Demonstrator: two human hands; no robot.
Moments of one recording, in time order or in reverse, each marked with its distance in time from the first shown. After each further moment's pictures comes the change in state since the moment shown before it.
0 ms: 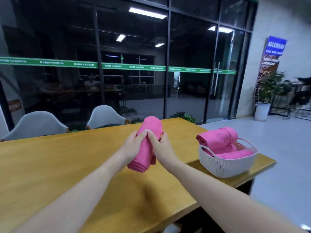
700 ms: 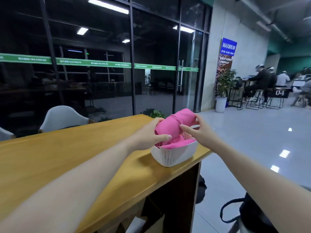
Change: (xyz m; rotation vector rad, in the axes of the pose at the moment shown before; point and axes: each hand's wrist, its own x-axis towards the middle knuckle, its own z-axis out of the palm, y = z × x) left_hand 0.017 0.083 0.184 0.383 -0.456 0.389; right_hand -0.040 -0.018 -0.312 -0.553 0.245 -0.087
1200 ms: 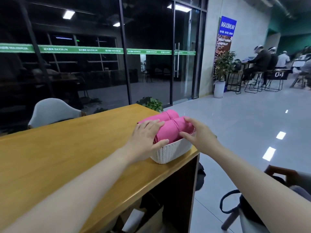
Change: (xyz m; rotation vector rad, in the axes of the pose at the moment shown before) left_hand 0.029 -0.053 0.057 0.579 0.110 0.199; right_hand 0.008 0.067 0.014 -0.339 -0.001 -0.042
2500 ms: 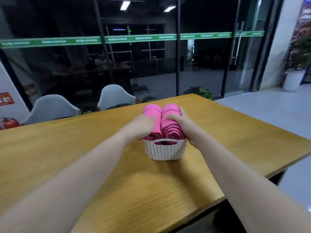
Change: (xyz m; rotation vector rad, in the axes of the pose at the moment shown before) left_hand -0.088 -0.144 -0.113 -0.522 -0.094 -1.001; right_hand 0.058 -0.218 0.186 0.941 -0.530 0.250
